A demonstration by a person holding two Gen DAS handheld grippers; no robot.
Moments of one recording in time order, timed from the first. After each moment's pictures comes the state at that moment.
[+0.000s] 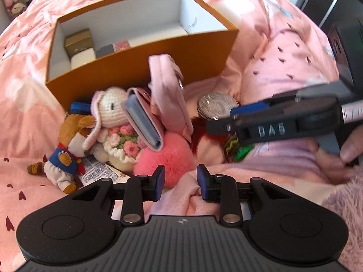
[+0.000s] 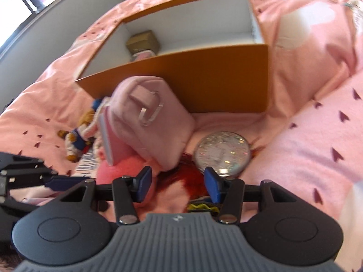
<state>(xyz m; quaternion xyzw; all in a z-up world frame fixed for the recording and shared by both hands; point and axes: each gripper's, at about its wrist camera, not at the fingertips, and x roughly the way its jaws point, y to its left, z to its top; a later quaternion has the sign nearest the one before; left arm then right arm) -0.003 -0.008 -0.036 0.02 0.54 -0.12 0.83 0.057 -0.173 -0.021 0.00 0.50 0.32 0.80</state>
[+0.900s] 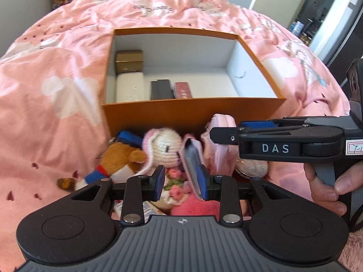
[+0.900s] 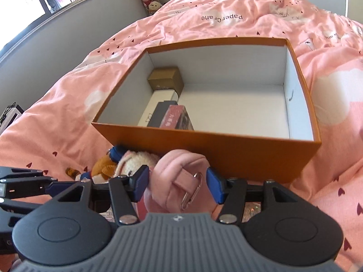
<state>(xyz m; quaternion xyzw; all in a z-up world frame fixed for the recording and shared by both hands) 0.025 0.050 -0.017 -0.07 0.48 -0.06 0.87 0.092 -0.123 0.014 -0.01 0.45 0.32 0.83</state>
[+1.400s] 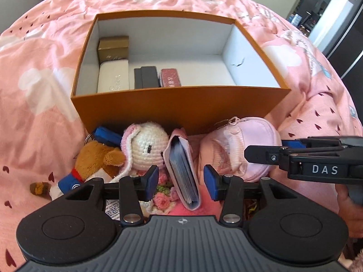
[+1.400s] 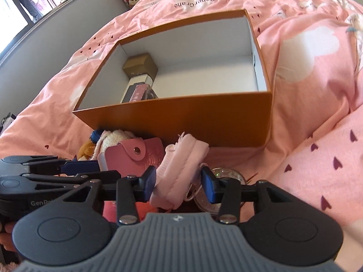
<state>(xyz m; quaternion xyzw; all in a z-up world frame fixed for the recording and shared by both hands) 0.049 0.036 -0.048 -0.08 0.51 -0.06 0.86 0.094 -0.168 -0.001 0.04 0.49 0.30 0.82</state>
